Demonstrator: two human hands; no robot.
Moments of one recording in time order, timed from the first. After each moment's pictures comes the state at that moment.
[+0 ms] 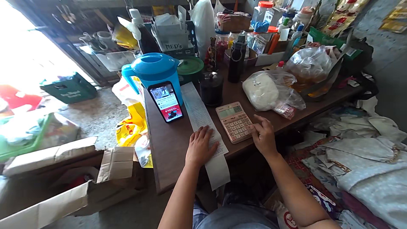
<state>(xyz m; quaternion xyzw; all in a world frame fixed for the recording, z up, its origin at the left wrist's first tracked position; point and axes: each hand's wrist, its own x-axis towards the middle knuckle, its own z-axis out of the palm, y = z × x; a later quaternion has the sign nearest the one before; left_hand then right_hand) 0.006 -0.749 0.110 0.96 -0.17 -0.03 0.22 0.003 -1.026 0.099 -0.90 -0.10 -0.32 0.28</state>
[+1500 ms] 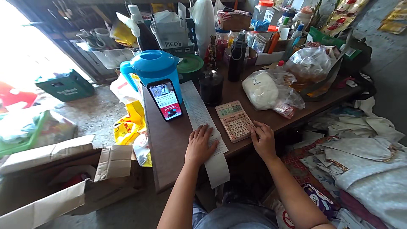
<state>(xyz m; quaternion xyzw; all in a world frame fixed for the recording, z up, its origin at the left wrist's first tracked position) 0.006 -0.747 0.107 0.96 -0.17 -0.02 0.22 -0.009 -1.027 0.082 -0.91 -0.07 -0.33 0.23</state>
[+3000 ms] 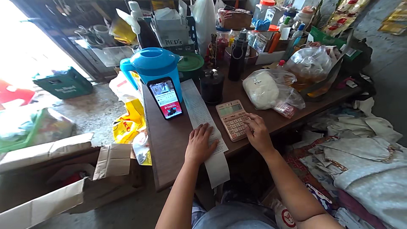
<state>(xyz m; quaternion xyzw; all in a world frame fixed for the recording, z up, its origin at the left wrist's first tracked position) 0.007 -0.747 0.107 0.96 -0.17 -0.02 0.23 0.006 -1.008 0.114 -0.90 -0.17 -0.29 0.29</state>
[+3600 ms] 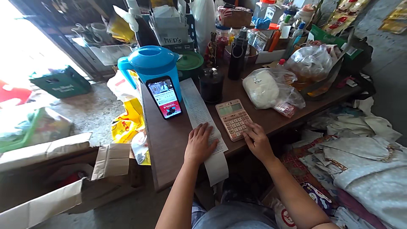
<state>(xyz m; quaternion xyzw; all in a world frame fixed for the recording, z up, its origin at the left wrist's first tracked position) 0.007 -0.748 0.105 0.96 -0.17 -0.01 0.23 -0.015 -1.016 0.083 -0.91 -0.18 -0.28 0.27</state>
